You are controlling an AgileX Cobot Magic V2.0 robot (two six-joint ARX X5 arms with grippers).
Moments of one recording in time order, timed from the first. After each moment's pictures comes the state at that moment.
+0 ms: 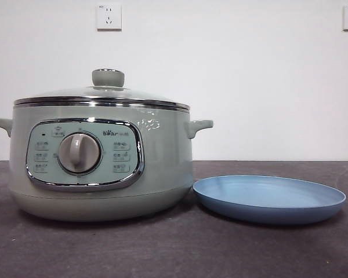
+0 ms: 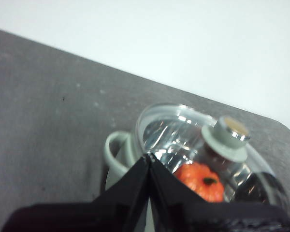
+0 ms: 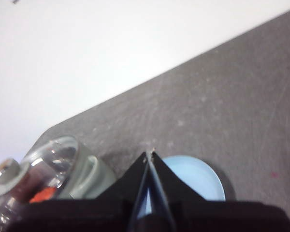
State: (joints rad) left arm 0.10 0.28 0.40 -0.27 0.35 -0.37; right arm 0.12 0.26 0.39 -0.26 -0.16 0.48
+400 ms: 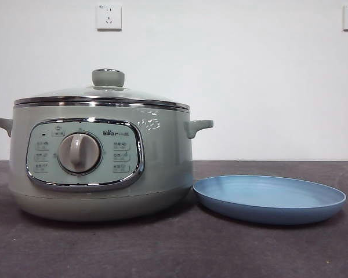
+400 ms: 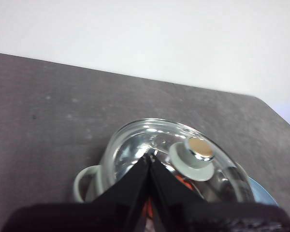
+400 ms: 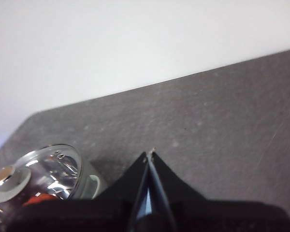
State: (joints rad) left arm 0.10 0.60 0.73 -0.38 0.49 -0.23; right arm 0.12 0.57 0.82 -0.46 -0.16 0.27
